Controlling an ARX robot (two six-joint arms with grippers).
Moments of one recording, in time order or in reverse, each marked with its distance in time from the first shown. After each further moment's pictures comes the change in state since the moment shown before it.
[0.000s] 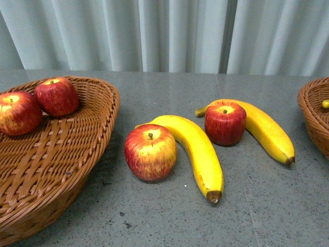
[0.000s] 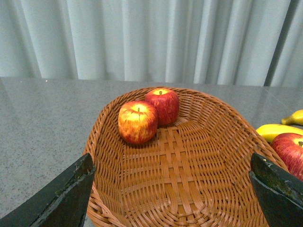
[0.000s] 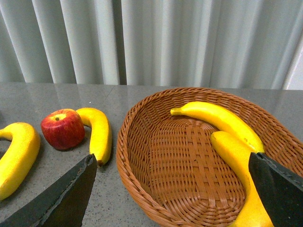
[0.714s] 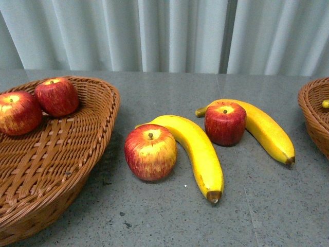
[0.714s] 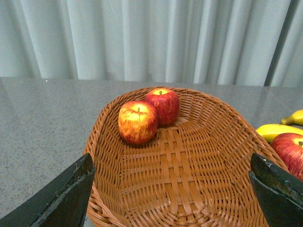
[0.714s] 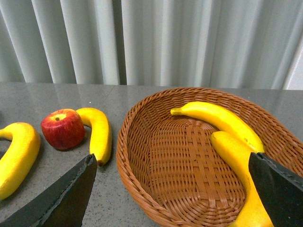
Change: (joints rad) left arm 0.000 0.000 0.000 0.000 0.000 0.000; right arm 0.000 0.000 0.000 0.000 0.000 0.000
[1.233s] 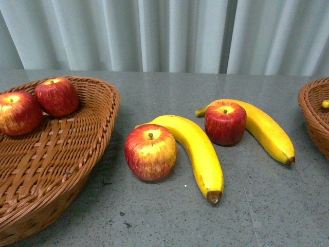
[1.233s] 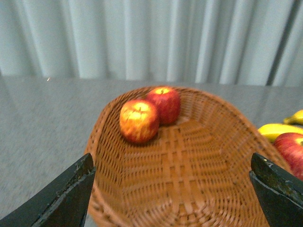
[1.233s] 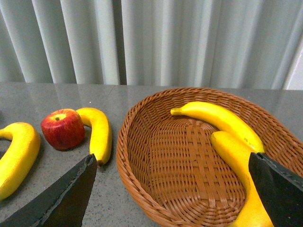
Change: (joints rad) left arm -0.013 0.008 0.010 -0.043 -0.030 -0.010; right arm 0.000 0.000 0.000 0.000 0.000 0.000
